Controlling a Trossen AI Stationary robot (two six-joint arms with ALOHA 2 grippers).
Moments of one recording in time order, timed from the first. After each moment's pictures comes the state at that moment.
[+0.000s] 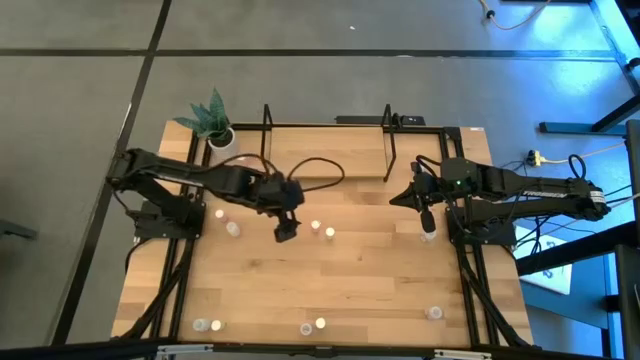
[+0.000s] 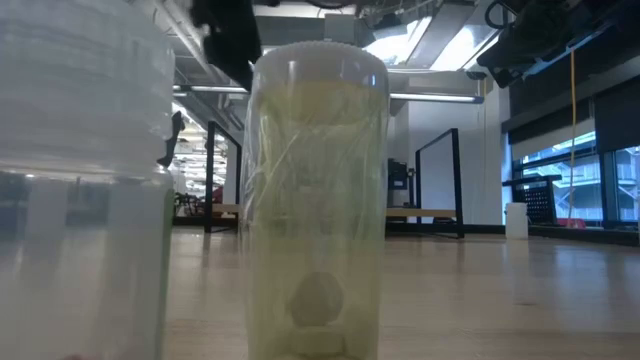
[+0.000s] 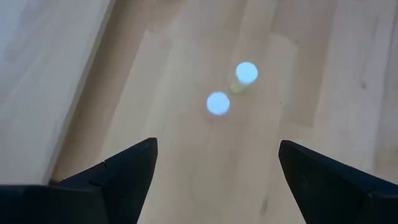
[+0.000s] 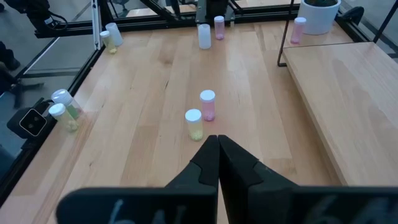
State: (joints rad) left arm -0.10 1.48 1.30 -0.84 -0.17 -0.36; right arm -0.10 0.69 0.61 -0.37 -0.18 0.02
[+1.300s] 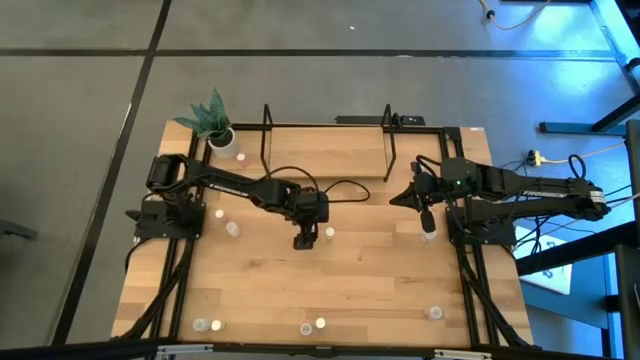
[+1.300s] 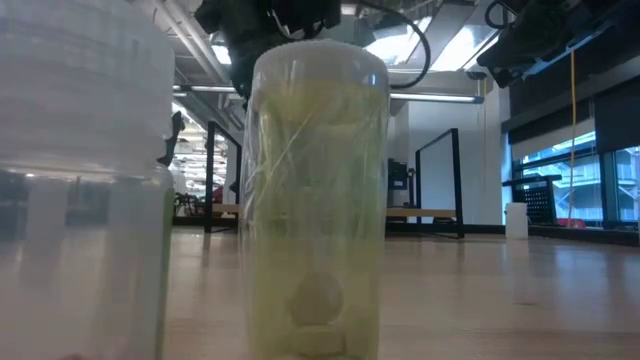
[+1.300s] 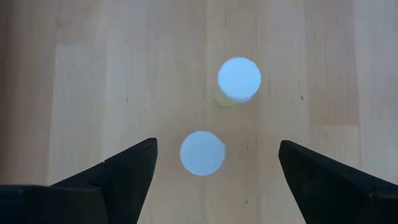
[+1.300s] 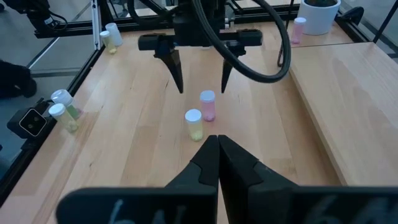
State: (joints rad) left arm -0.04 1.79 1.26 -0.56 -0.02 -0.07; right arm -0.10 0.69 0.61 -0.37 -0.18 0.02
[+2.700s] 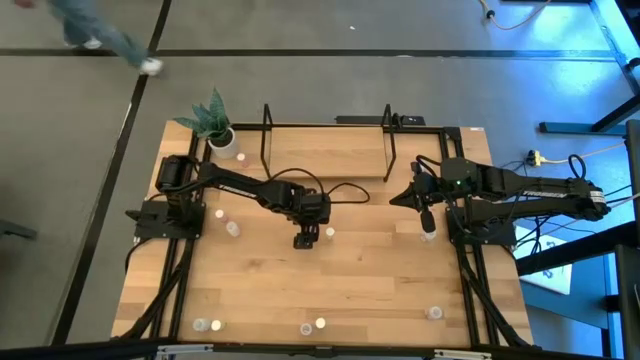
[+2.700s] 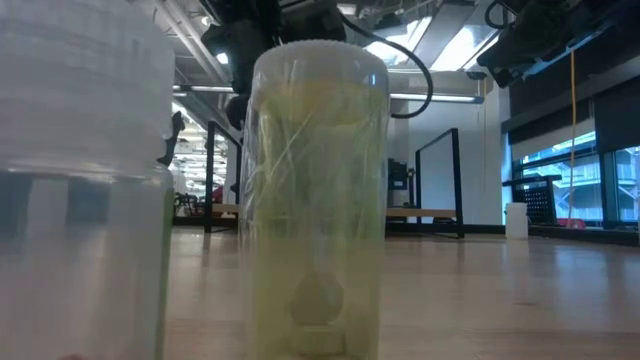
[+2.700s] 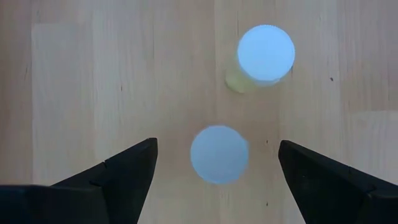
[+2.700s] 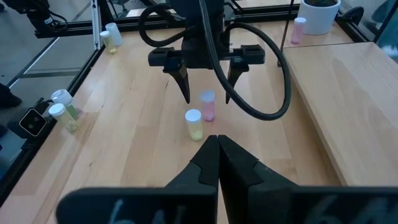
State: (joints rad) left arm -0.02 1.86 1.26 -0.55 0.00 -0.02; right arm -0.10 0.69 0.61 -0.37 -0.18 0.02
